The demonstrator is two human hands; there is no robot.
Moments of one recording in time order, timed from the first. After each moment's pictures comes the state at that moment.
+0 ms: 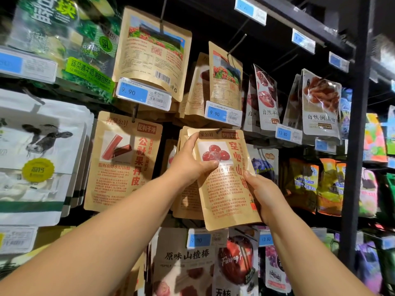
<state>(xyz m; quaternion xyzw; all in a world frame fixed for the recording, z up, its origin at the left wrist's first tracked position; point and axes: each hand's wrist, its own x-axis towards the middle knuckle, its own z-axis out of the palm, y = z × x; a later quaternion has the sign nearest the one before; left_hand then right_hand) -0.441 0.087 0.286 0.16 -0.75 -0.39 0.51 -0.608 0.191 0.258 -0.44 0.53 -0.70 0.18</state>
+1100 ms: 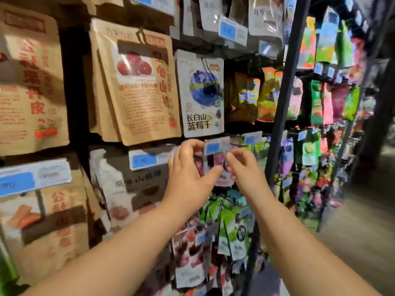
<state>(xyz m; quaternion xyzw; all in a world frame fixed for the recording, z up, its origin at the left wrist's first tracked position) -0.502 0.186 0.125 0.10 -0.79 -0.31 0.51 -0.639 0.262 0.115 -0.34 0.69 -0.64 -0.02</state>
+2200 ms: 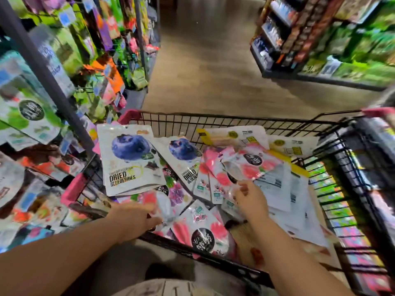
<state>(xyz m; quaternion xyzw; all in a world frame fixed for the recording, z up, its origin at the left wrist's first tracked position) -0.536 0.410 -0.255 -0.24 -0.92 0.04 -0.30 -0.481 0.724 -0.245 0.31 0.89 -0.34 0.03</state>
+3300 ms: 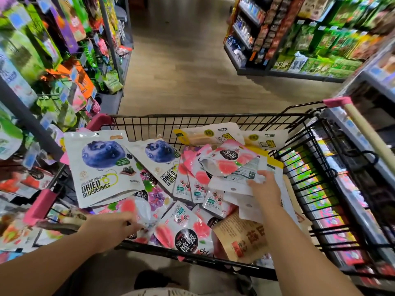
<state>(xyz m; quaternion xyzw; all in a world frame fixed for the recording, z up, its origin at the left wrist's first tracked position) -0.531 0.414 -0.246 -0.22 -0.93 -0.02 -0.28 -0.461 0.794 -0.218 0.47 0.78 -0.42 -0.08</state>
